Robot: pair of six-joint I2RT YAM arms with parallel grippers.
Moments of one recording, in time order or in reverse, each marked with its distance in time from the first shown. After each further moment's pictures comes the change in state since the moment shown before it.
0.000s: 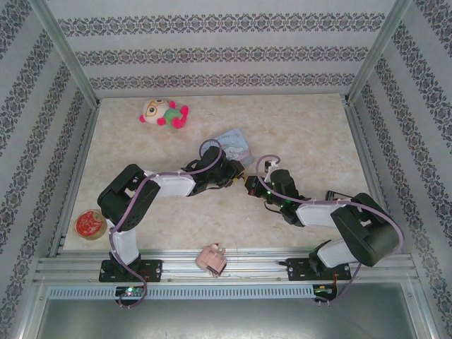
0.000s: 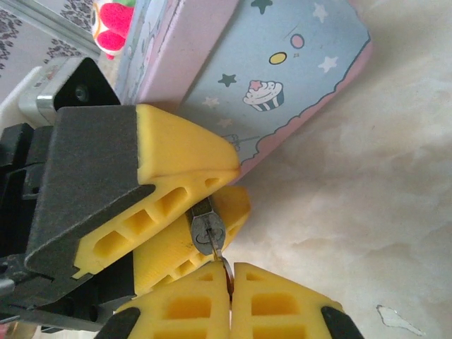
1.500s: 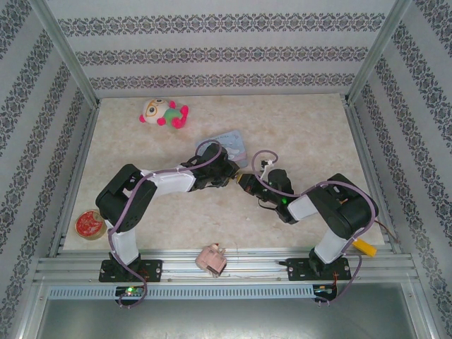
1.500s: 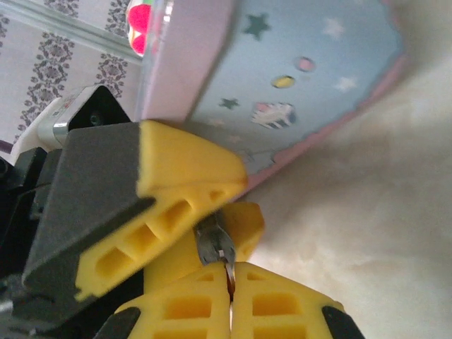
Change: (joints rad) left arm 0.007 -0.014 0.064 -0.217 -0.078 -0.053; right arm -0.003 0.261 0.024 0.341 -0.128 0.178
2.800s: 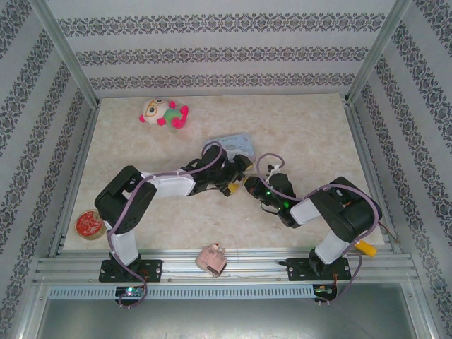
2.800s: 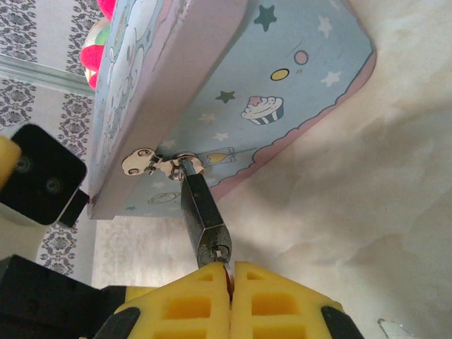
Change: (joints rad) left arm -0.020 -0.025 -0.053 0.134 0.154 -0.027; right arm -0.003 -0.032 -0.063 -0.037 0.140 0.096
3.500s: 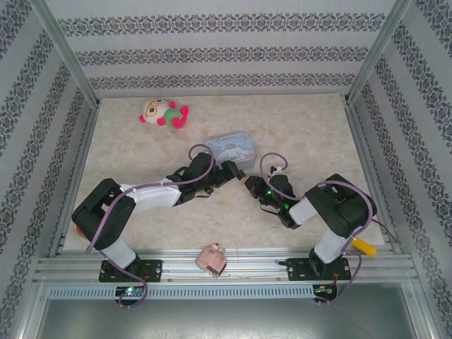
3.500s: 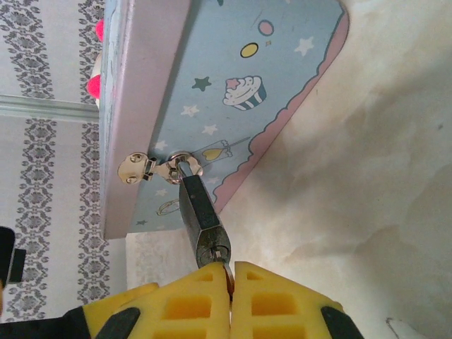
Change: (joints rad) left arm 0.000 -0.186 -0.179 0.012 -0.232 0.336; right arm 0.000 0.057 -0.011 0.099 0.013 0.169
